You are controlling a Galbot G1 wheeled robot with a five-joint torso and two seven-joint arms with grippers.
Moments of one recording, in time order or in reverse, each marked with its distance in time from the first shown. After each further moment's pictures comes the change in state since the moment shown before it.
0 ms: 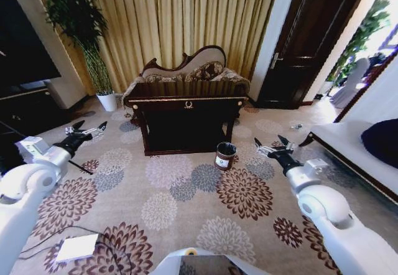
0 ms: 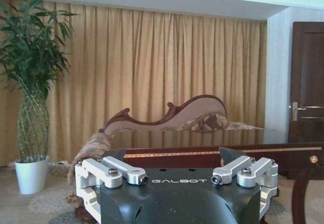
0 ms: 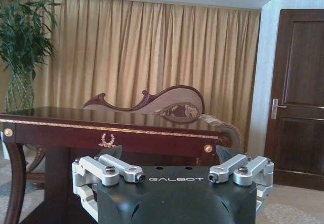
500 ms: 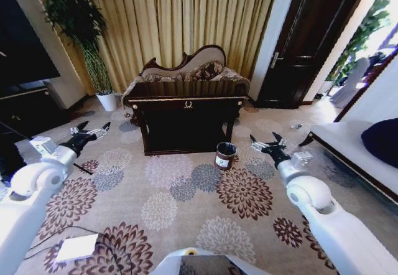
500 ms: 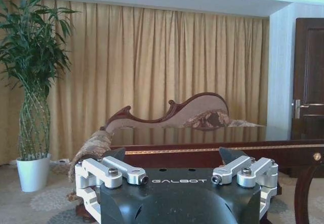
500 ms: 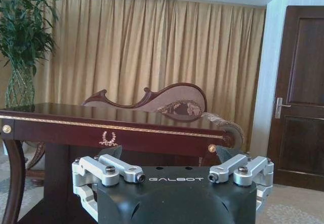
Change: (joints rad) left arm -0.060 -0.011 0.082 0.029 0.031 -0.011 -0.025; right arm 0.164 -0.042 -0.138 -0.080 -0.007 -0.039 0.056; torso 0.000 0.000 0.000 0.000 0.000
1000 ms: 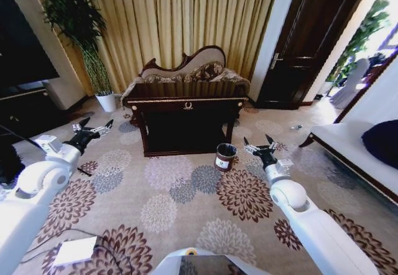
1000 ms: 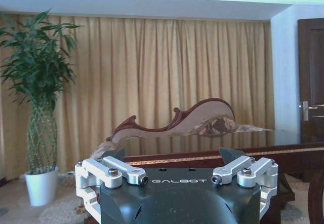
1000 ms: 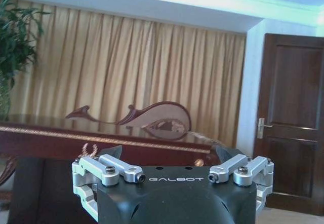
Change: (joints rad) left arm -0.015 0.028 0.060 -0.017 0.030 -0.060 -0.084; right arm 0.132 0.080 -0.175 -0.202 -0.183 0.210 0.055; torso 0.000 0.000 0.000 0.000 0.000
